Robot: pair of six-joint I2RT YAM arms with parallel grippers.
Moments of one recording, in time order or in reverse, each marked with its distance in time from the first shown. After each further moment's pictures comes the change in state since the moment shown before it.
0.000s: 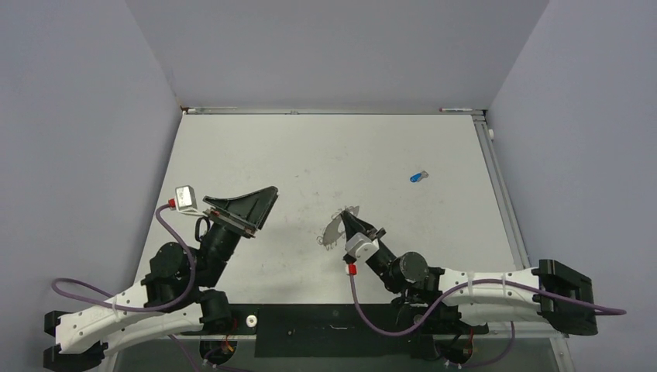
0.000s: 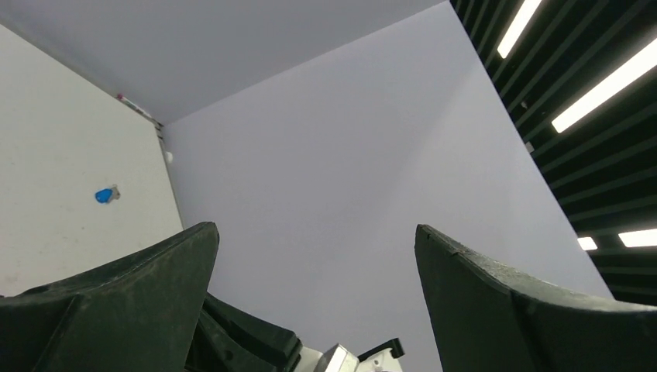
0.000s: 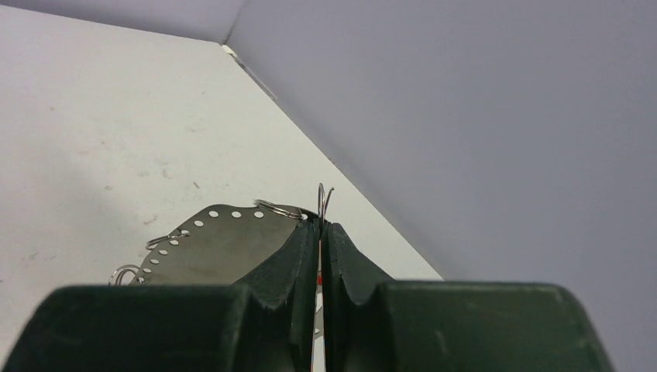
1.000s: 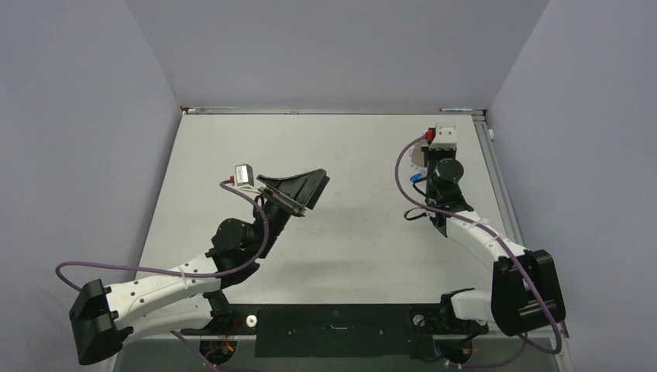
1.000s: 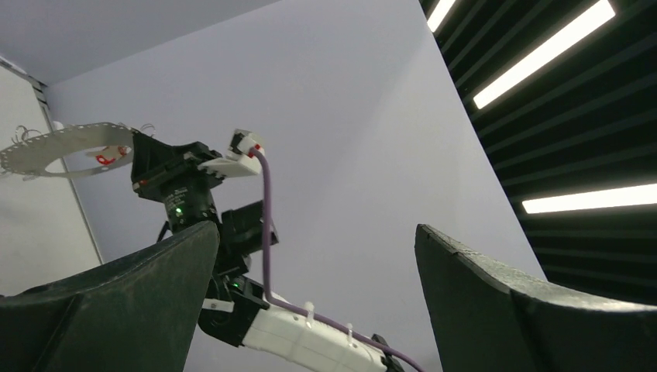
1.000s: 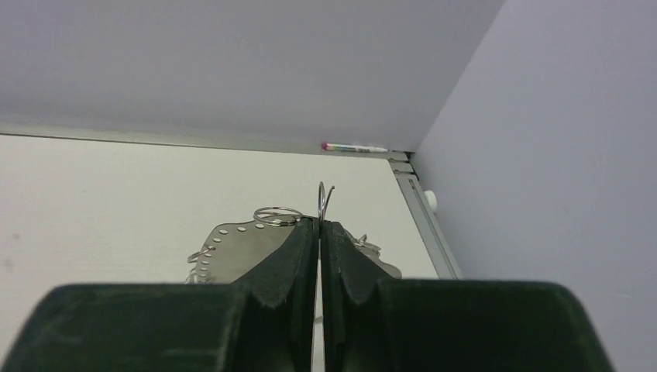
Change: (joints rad) left arm 0.155 0.480 -0.055 0.640 0.281 -0.174; right arm -1.041 0.198 0.301 -0.237 -0.105 0.454
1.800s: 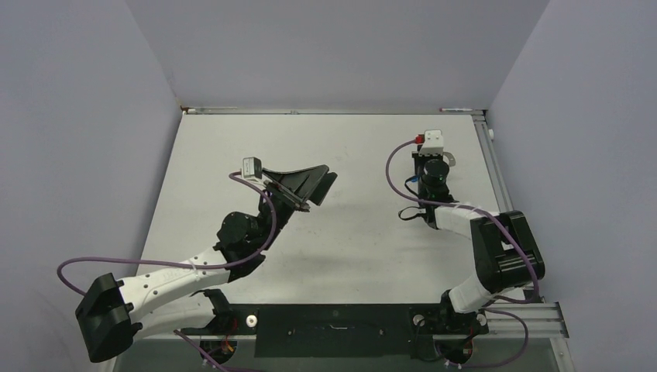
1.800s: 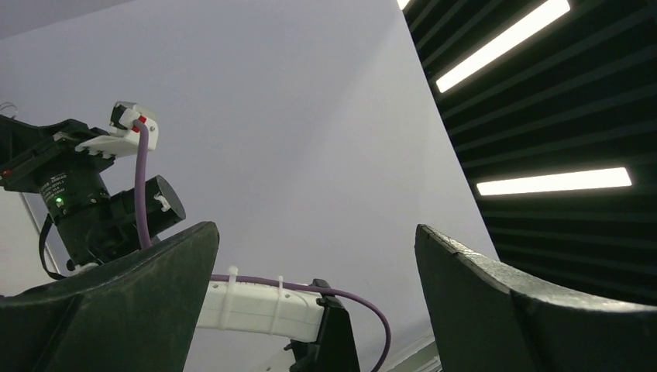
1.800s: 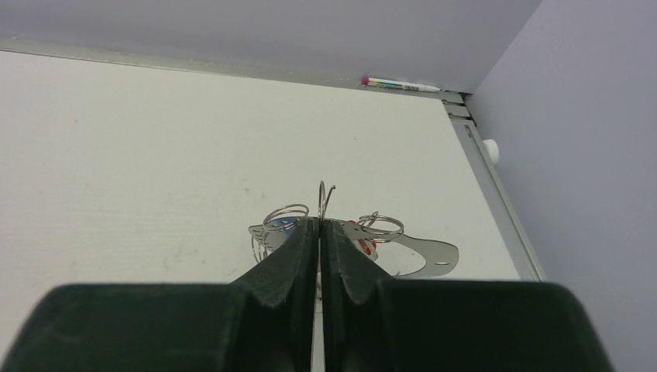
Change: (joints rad) left arm 0.087 0.104 0.003 0.150 0.168 -0.143; right arm -0.089 0.343 0.019 0.163 -0.074 0.076
